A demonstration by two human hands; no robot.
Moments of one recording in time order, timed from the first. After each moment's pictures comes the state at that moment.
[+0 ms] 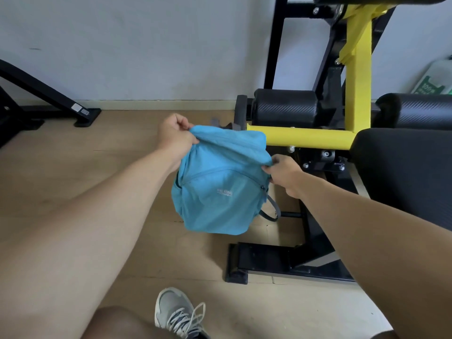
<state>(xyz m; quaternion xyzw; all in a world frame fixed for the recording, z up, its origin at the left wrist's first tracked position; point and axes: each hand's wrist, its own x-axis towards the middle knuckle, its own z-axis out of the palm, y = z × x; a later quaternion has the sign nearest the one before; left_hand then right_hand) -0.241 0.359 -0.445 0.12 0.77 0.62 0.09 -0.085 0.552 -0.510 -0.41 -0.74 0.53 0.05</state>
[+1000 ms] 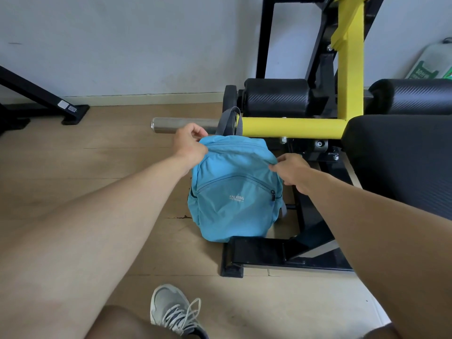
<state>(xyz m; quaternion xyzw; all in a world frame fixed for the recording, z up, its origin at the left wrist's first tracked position) -0.227 0.395 -0.489 0.18 0.84 0.50 0.08 -0.056 0.577 -0.514 -0.47 -0.76 0.45 0.02</state>
